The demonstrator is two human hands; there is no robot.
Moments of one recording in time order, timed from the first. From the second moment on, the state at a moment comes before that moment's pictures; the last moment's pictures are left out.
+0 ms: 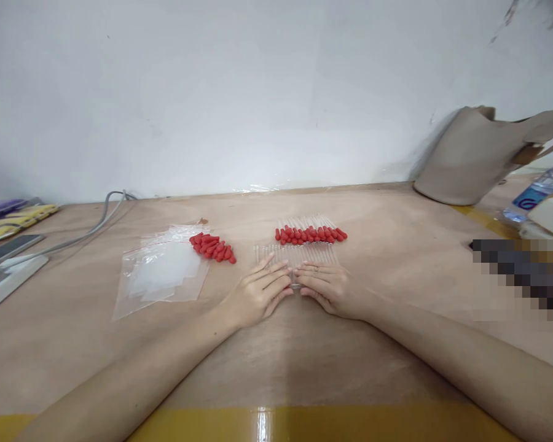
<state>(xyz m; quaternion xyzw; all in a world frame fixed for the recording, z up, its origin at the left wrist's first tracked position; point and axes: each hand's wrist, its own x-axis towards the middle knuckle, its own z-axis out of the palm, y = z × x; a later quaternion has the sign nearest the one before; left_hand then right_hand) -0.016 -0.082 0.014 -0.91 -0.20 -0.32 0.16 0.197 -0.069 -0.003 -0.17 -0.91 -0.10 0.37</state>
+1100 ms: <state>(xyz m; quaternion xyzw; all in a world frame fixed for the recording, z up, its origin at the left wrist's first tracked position) -0.042 -0.091 0.024 -0.89 -0.27 -0.36 0.09 0.219 -0.074 0.010 -0.15 -0.88 -0.20 0.40</state>
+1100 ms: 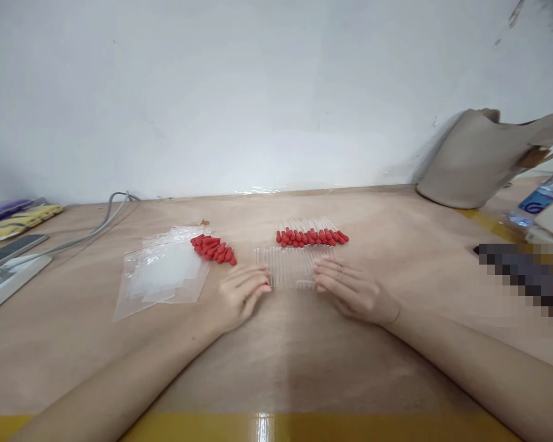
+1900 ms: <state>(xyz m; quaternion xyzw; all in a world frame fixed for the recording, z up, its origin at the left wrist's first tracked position) -0.124 -0.026 0.068 -0.73 -0.63 -0.25 -0.07 0.204 -0.056 0.002 -0.38 -0.81 -0.23 0.38</state>
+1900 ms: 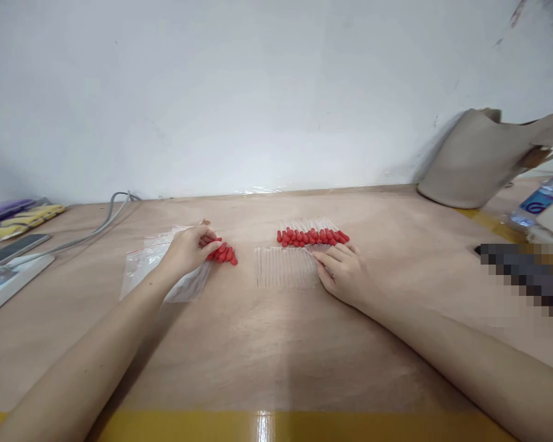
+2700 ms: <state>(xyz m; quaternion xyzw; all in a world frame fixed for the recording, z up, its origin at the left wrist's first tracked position) -0.034 -0.066 0.023 -0.94 -0.33 -0.10 -0.05 0.198 -0.062 0.009 -0.37 -0.87 -0.13 0.31</state>
